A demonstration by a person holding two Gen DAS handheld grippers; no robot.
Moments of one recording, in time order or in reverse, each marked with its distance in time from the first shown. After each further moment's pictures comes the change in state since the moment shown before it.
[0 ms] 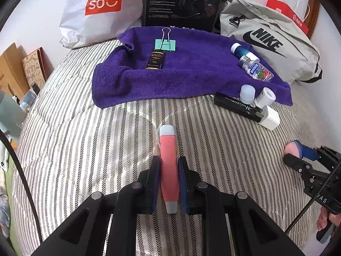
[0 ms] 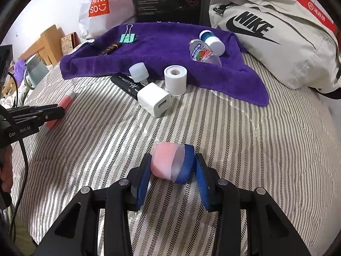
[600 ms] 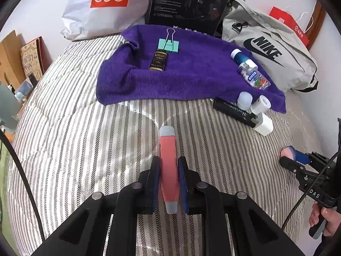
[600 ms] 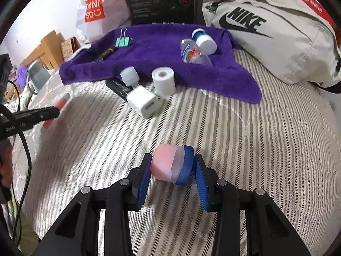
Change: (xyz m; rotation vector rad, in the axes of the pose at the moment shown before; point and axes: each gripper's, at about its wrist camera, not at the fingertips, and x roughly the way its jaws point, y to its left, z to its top) left arm -0.004 0.013 0.002 -0.066 0.025 -0.075; right arm -0.003 -0.021 0.001 0.023 0.022 0.035
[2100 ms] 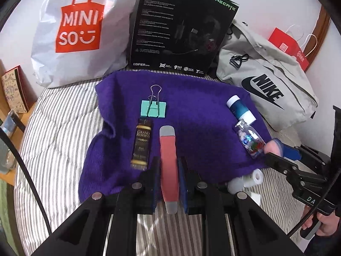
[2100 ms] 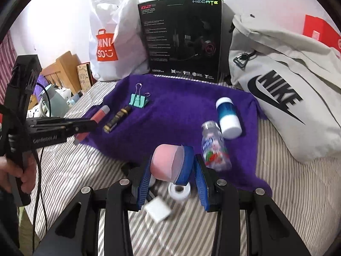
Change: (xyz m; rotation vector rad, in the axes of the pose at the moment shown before) left arm 0.016 -0.009 0.130 0.030 -0.056 -0.078; right arm 0.001 0.011 0.138 -0.071 -0.139 0.124
